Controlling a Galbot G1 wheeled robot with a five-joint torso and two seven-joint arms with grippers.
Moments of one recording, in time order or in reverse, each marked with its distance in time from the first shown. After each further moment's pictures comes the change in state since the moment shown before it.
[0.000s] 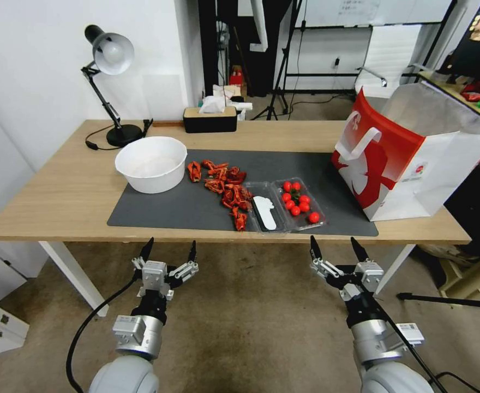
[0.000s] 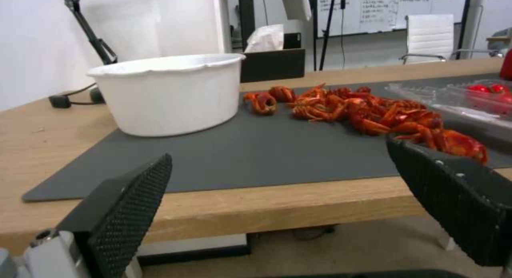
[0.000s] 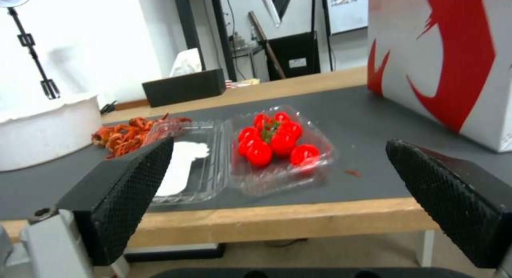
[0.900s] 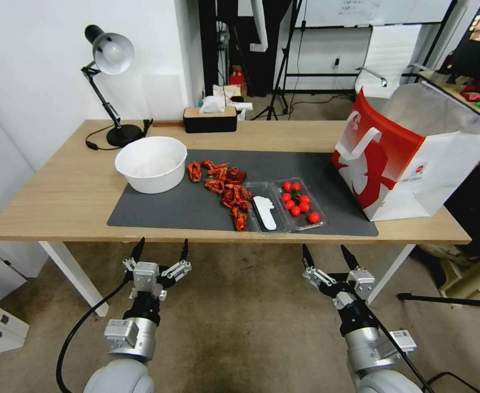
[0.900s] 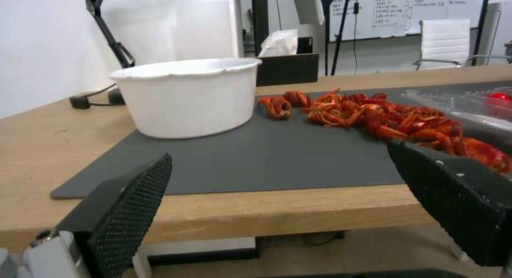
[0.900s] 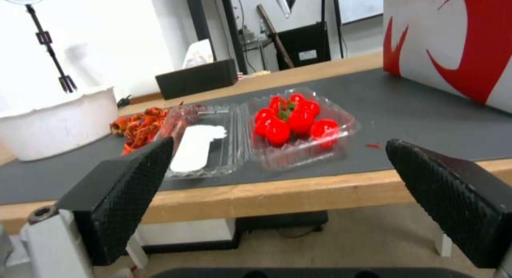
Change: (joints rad) left arm 0.009 -0.032 -0.021 -0.003 0.007 -0.014 -0.001; right arm -0.014 0.019 -0.018 -0.032 0.005 0.032 -0.040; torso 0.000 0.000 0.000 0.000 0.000
